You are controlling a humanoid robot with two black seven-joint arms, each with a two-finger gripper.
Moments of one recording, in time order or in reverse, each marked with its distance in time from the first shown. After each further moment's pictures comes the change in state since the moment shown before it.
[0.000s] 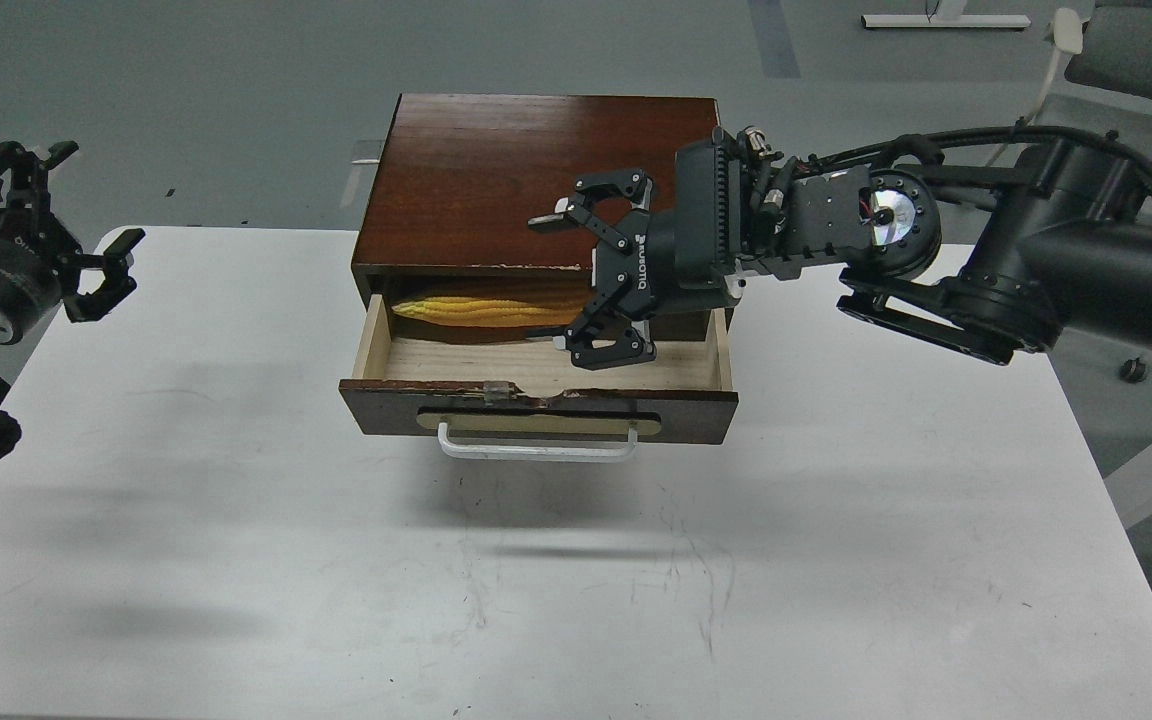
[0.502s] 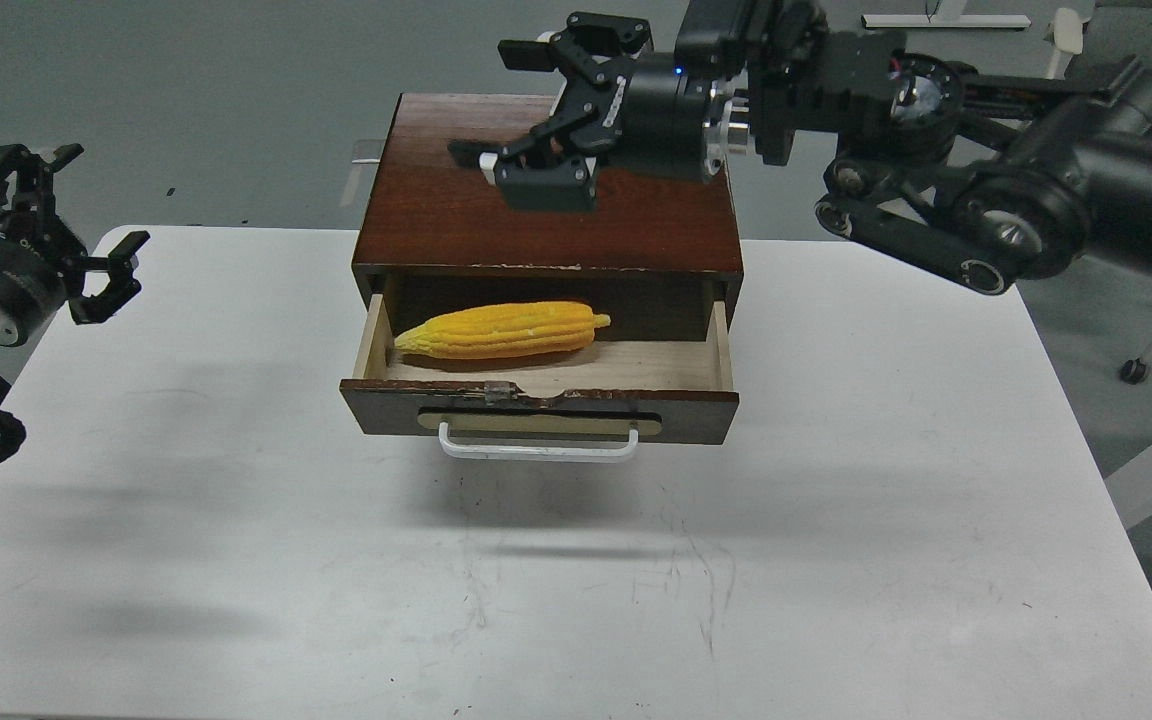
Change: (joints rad) left arm 0.003 -0.006 0.000 0.002 -0.001 0.000 0.001; right arm 0.164 -0.098 0.157 0.001 0.879 0.359 -0.118
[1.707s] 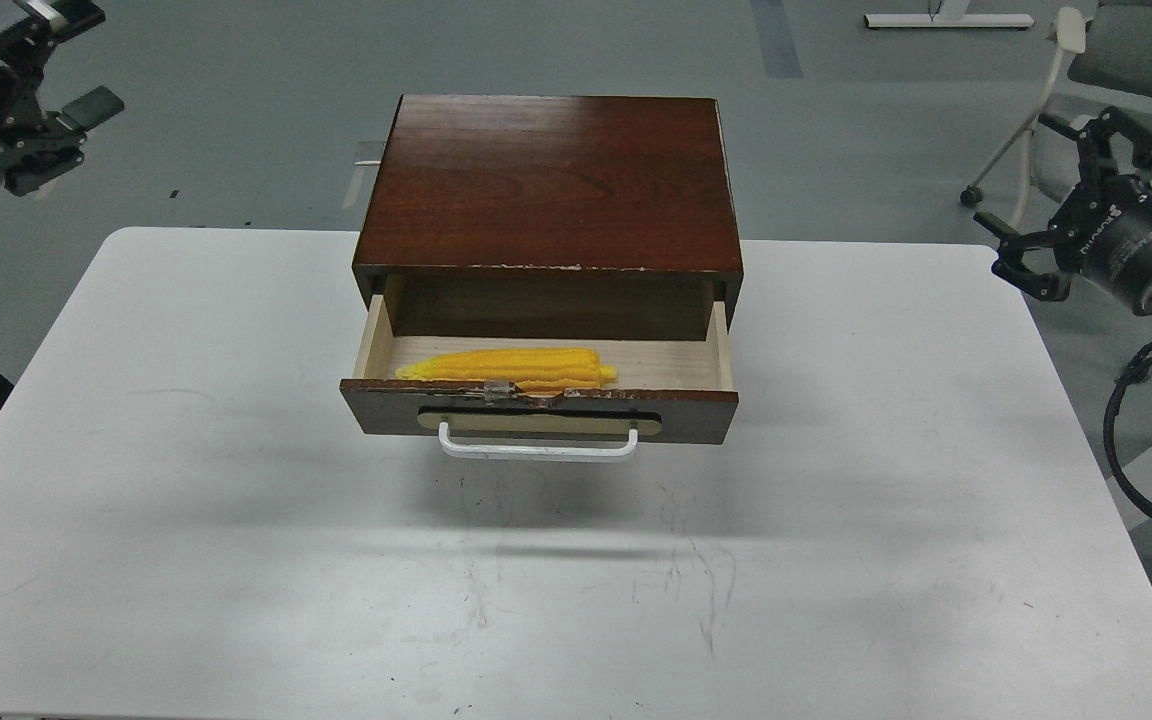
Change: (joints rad) left arm -0.159 0.302 0.010 -0.444 0.748 0.029 -0.236; right arm -0.773 -0.462 0.414 -0.079 1.366 0.451 -0.213
